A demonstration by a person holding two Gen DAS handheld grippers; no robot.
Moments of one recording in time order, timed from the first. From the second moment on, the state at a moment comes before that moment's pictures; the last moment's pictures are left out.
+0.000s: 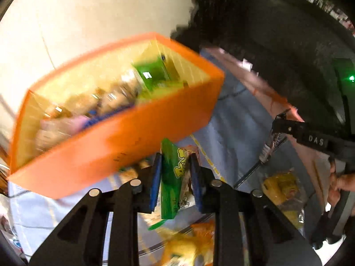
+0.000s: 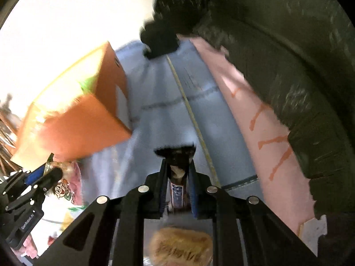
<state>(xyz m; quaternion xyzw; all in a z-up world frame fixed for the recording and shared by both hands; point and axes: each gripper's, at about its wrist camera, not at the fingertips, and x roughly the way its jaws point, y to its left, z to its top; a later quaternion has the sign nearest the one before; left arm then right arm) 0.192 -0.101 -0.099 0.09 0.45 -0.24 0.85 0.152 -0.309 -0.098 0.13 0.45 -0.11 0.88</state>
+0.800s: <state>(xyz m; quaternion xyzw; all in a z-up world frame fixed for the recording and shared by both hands) 0.305 0.036 0.080 0.11 0.31 0.02 0.94 0.308 -0.196 0.114 0.04 0.33 -0.03 0.94</state>
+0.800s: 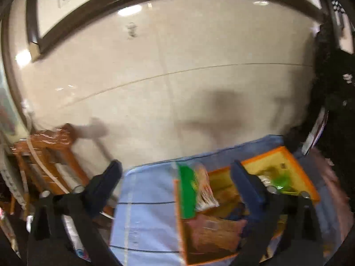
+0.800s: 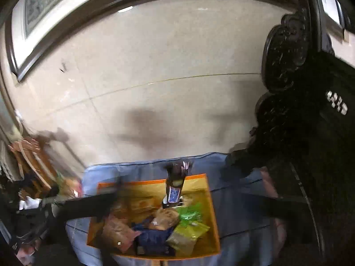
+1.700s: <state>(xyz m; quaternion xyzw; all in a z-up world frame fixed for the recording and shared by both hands) 0.023 0.014 -0.182 0.26 0.41 -0.17 0.86 0.114 -0.278 -0.177 0.10 0.55 -0.15 0.82</state>
